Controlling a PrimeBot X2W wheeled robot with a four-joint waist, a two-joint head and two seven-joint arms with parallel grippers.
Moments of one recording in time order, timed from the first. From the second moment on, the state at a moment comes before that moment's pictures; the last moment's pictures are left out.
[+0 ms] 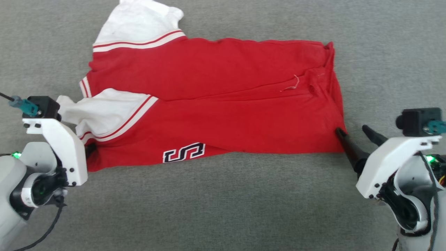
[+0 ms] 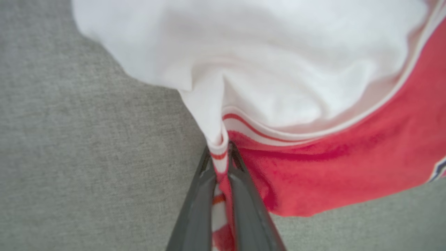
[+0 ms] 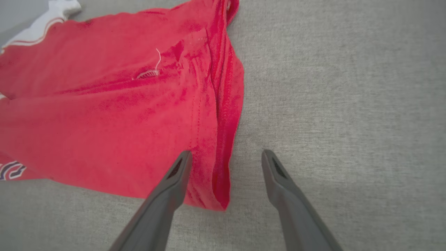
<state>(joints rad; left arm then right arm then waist) -0.65 0.91 -0.84 0.19 -1.23 0.24 0.52 -0.21 -0.07 -0.09 -0.17 0.35 0.13 0.70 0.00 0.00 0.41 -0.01</state>
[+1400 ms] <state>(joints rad) -0.42 1.04 -0.81 -0.19 -1.30 0.39 0.42 -0.14 -0.16 -0.18 -0.35 0.39 0.13 1.25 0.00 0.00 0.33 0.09</state>
